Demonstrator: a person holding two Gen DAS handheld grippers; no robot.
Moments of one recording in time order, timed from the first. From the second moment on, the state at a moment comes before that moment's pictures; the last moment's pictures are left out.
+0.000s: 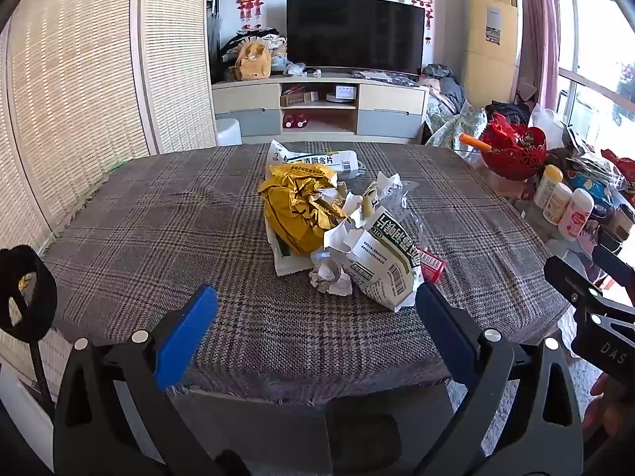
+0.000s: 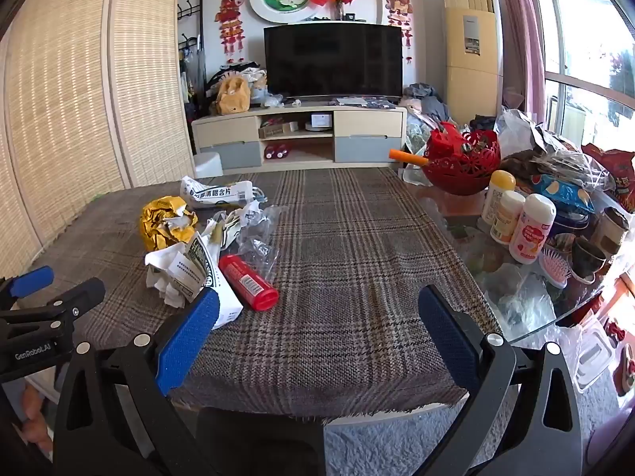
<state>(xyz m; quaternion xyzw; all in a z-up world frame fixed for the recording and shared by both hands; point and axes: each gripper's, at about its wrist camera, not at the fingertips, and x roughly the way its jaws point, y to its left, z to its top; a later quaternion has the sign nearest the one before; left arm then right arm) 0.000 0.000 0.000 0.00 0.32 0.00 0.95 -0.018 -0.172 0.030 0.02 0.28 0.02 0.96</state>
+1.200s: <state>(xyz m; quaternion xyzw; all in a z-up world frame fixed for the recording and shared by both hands) 0.000 0.000 -0.003 0.00 0.33 0.01 0.94 -0.016 -0.181 0.030 0.03 0.29 0.01 0.96</state>
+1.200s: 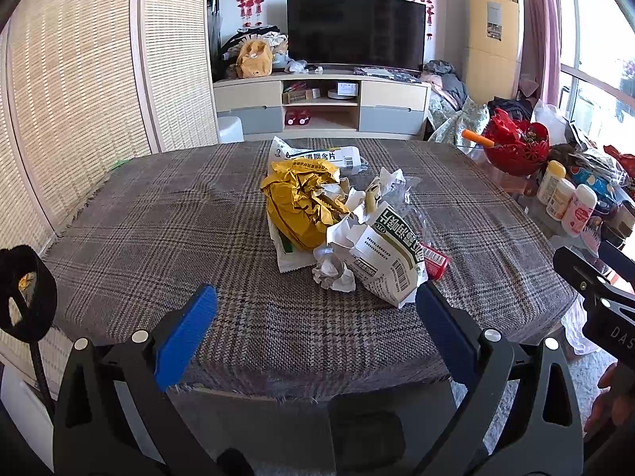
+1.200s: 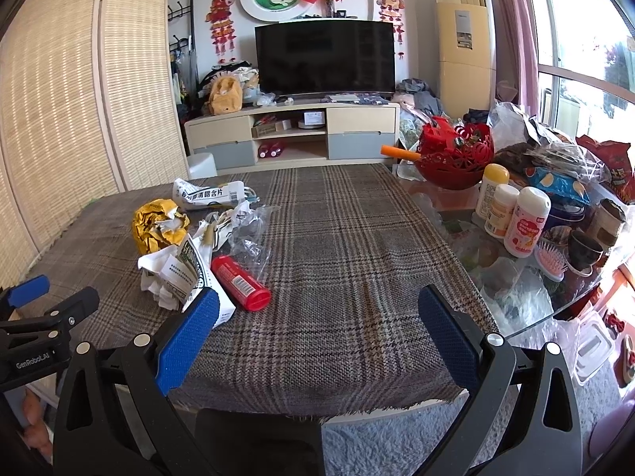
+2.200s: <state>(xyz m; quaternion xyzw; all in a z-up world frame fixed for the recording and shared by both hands) 0.000 0.000 -0.004 0.01 0.33 0.02 0.94 -0.016 -0.177 0.026 0.04 0.30 0.01 0.95</state>
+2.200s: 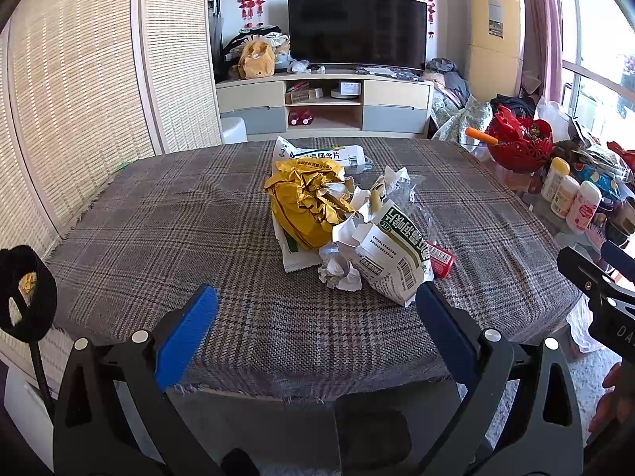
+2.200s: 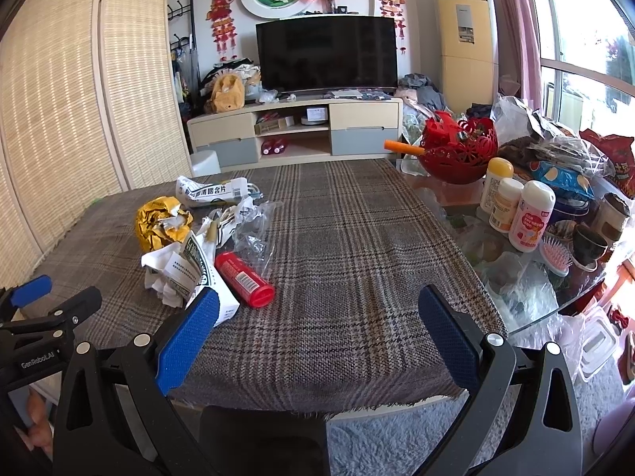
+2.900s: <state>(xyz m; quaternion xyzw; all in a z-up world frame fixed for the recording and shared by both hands) 0.002 0.007 -0.005 0.01 0.33 0.03 0.94 -0.011 -0.183 0.026 0.05 0.31 0.02 0.95</state>
